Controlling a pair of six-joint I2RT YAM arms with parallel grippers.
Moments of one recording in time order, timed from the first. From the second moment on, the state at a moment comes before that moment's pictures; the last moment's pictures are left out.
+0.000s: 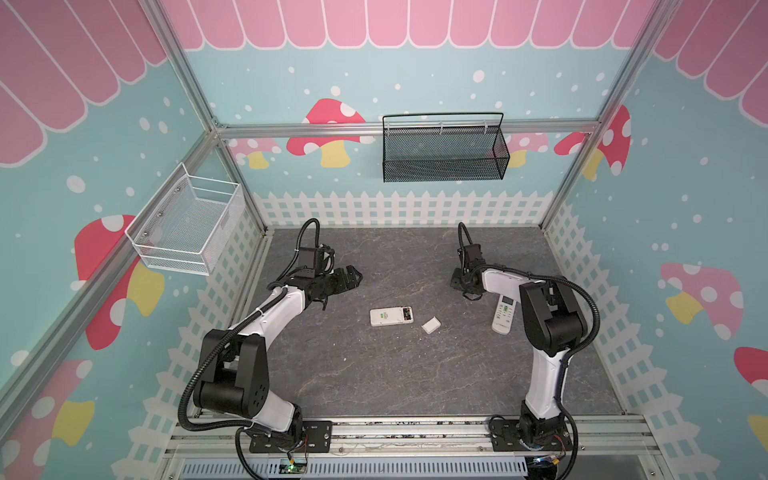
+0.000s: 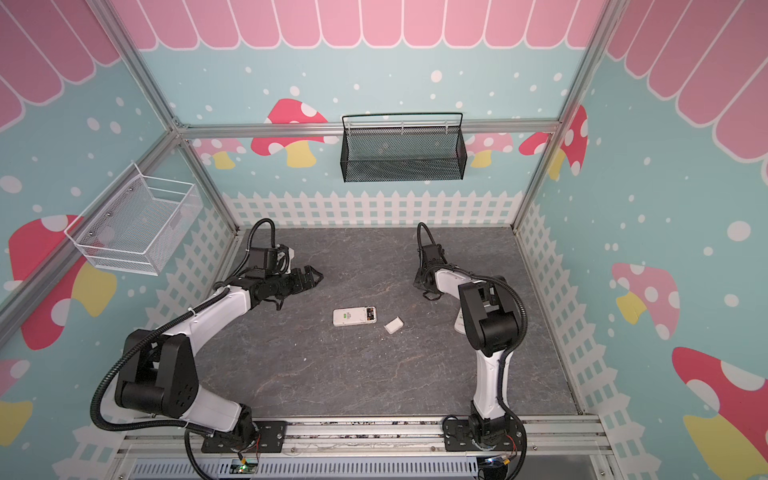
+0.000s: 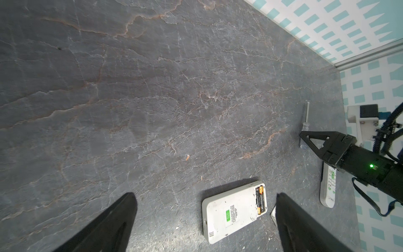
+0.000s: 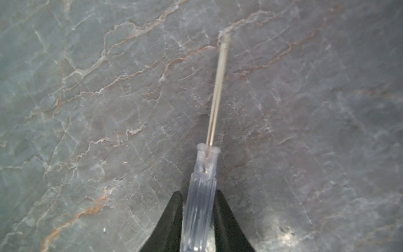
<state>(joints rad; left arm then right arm) -0.14 1.53 1.02 -0.31 0.34 -0.45 0.28 2.00 1.28 -0.31 0.14 0.54</state>
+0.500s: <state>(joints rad) -0.07 1.52 1.16 -0.39 0.49 -0.32 0.30 1.80 1.10 -0.33 0.11 0.45</state>
